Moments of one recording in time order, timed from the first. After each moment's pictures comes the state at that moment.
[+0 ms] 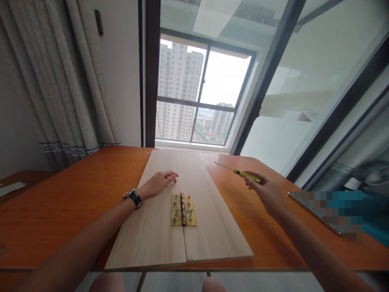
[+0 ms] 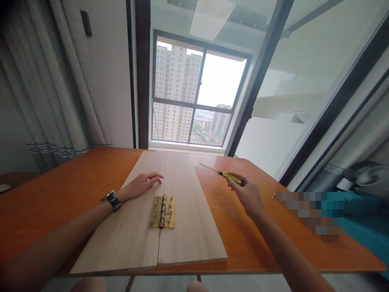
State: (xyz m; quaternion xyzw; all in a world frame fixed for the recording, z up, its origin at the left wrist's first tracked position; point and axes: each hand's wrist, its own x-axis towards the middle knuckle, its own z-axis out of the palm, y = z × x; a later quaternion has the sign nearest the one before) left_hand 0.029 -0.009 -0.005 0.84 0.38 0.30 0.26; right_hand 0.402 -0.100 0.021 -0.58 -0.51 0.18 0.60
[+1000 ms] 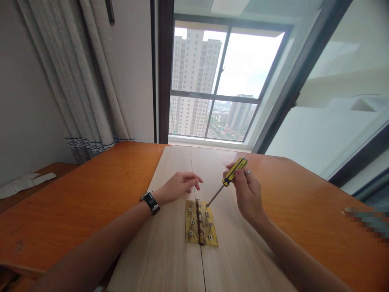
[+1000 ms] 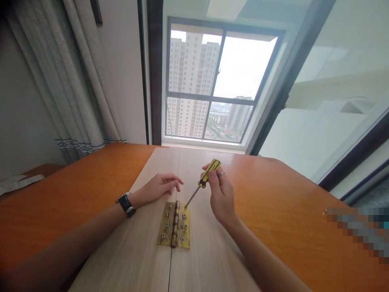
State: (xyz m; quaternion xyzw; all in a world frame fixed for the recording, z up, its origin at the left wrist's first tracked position) left_hand 0.055 -0.013 -0.004 0.76 0.29 0.37 0.45; right_hand 0.268 -0.056 0.007 -0.38 -0.59 0.25 0.66
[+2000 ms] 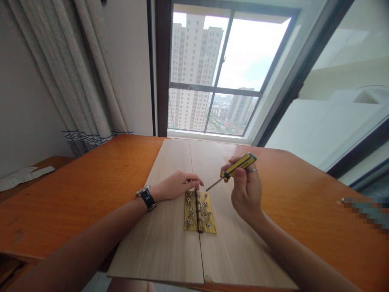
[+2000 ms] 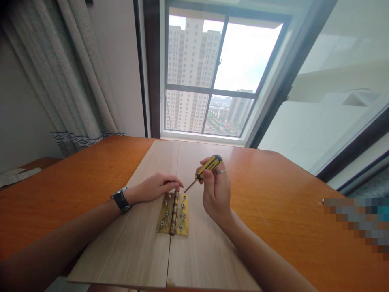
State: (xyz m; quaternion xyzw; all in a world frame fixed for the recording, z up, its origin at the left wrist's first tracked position) left_hand 0.049 -0.026 -0.004 0.87 0.28 0.24 0.31; right_hand 0.251 -0.077 0.010 -0.34 -0.66 0.12 0.66
